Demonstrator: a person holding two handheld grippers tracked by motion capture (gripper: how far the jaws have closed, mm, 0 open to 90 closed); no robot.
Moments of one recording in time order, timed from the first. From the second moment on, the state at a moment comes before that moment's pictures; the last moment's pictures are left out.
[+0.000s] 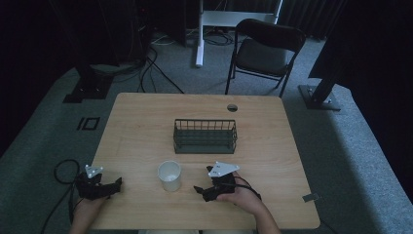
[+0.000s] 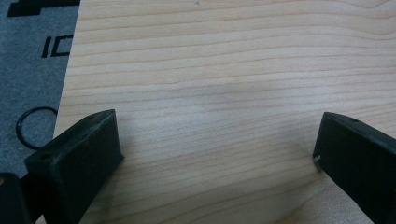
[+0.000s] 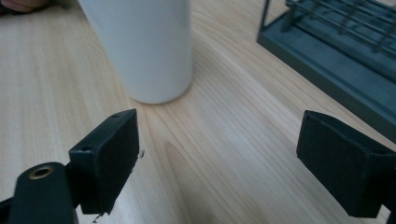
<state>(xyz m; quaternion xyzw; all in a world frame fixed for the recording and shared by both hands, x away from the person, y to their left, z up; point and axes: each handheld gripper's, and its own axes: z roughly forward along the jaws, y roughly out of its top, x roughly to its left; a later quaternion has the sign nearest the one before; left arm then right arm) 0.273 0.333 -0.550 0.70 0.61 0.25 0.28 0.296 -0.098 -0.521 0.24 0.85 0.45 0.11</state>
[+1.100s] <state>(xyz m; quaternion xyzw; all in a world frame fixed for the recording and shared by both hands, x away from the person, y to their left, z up) 0.273 0.333 -0.550 0.70 0.61 0.25 0.28 0.296 -0.048 -0.515 0.19 0.85 0.49 0.09</state>
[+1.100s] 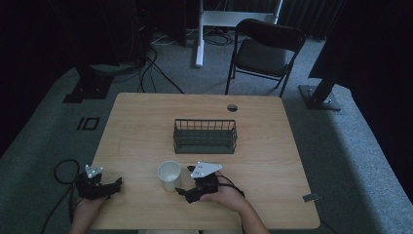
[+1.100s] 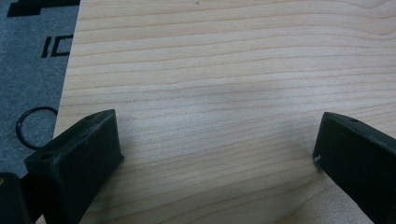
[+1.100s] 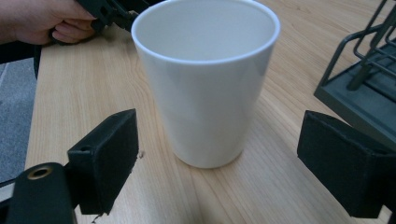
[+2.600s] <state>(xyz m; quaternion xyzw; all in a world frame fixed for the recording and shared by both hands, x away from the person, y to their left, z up) 0.273 0.333 -0.550 0.70 0.61 0.25 0.28 0.310 -0.005 -0.504 0.17 0.83 0.52 0.09</state>
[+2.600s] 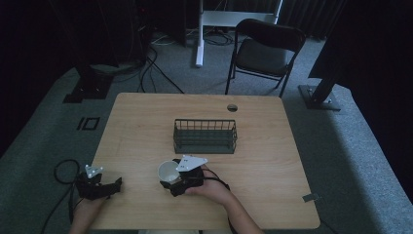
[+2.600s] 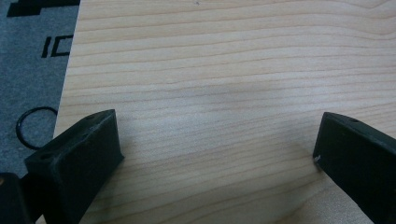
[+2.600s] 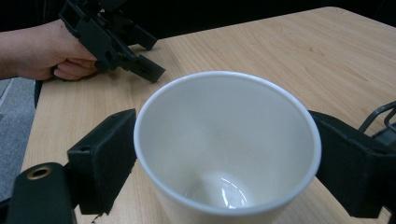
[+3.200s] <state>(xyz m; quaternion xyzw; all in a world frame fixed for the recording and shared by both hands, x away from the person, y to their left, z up) 0.273 0.333 -0.550 0.70 0.61 0.25 0.28 0.312 0.000 -0.496 0.16 0.84 0.51 0.10</state>
